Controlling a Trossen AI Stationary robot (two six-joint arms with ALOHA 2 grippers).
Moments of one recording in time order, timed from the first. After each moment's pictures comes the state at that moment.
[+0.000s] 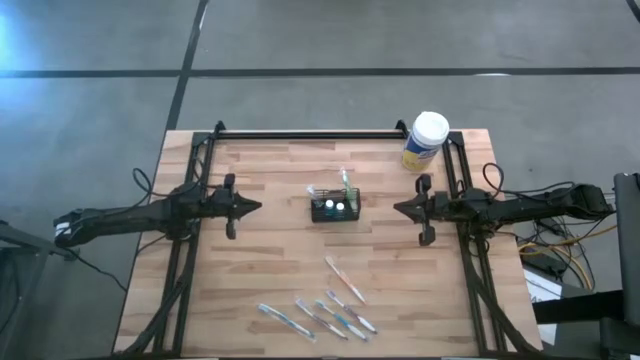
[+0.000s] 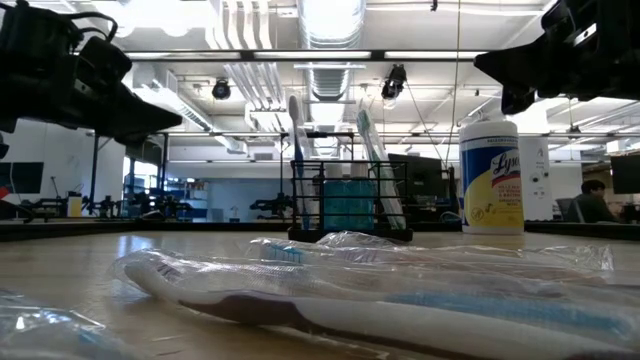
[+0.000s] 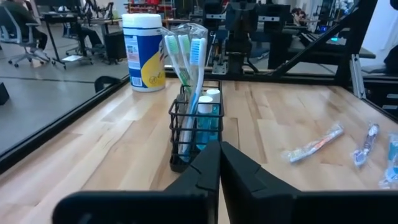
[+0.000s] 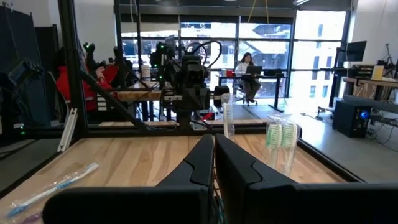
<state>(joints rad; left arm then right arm) 0.23 0.36 0.01 0.22 0.12 -0.01 0.00 0.59 0.02 0.71 0.05 0.02</state>
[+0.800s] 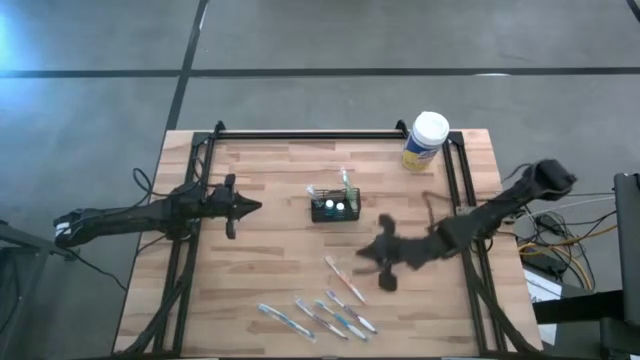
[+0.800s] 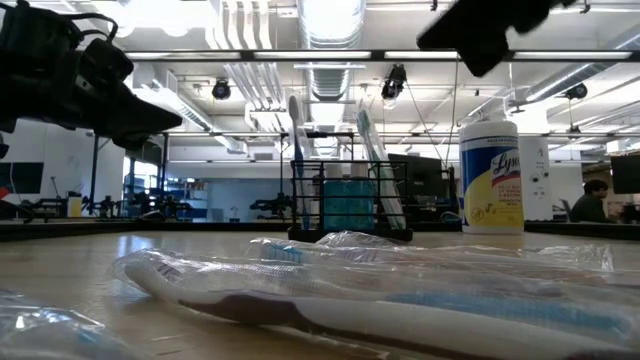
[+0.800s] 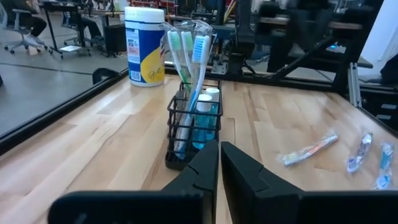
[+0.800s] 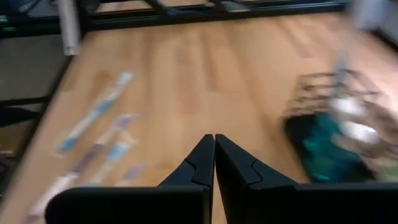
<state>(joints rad) 0.23 0.36 0.01 0.21 0.12 -0.07 0.46 1.32 0.78 0.00 0.45 0.35</state>
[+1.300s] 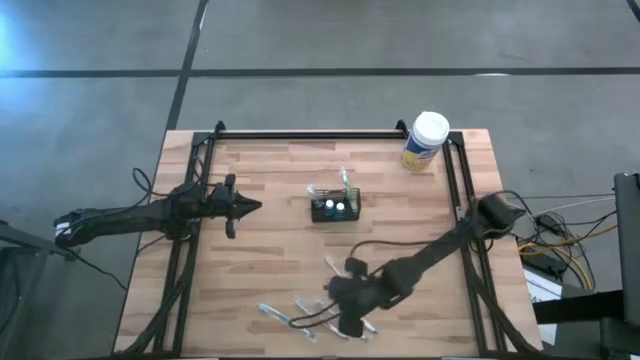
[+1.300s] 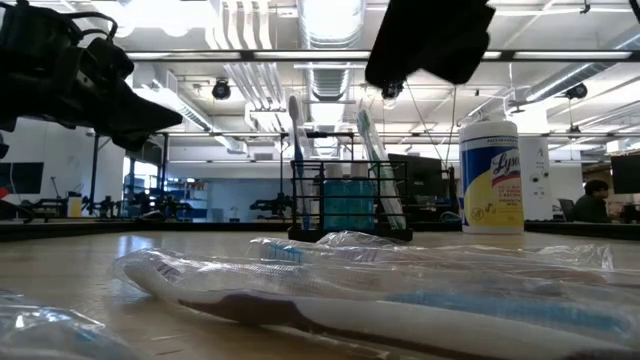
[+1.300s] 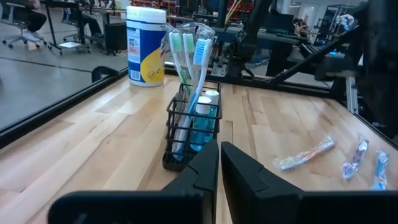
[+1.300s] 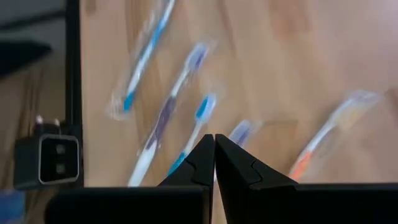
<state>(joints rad) 0.23 0.36 0.02 0.21 0.11 -0.10 0.53 1.94 1.48 -0.55 0.24 0.70</state>
